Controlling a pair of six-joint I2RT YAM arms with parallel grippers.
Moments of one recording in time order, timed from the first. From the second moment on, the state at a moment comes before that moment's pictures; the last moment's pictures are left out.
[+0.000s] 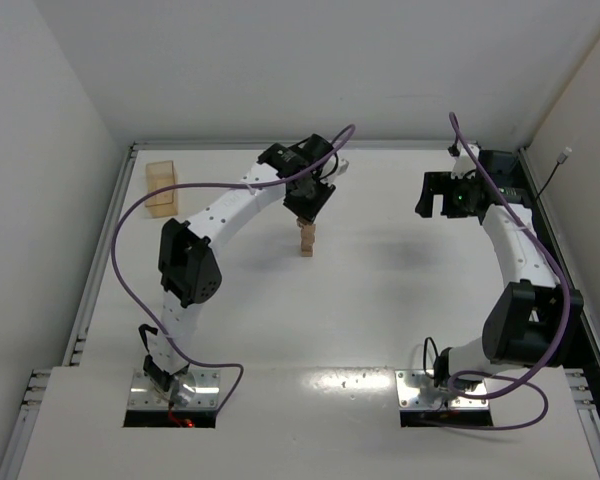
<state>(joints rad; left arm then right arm) -0.67 2.10 2.13 -1.12 -0.03 -0.02 -0.17 1.47 1.19 -0.53 -0.32 -0.12</state>
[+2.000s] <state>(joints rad) -0.69 1.88 2.04 -0.96 -0.09 -0.05 -0.16 1.47 1.19 -0.52 -0.34 -0.13</state>
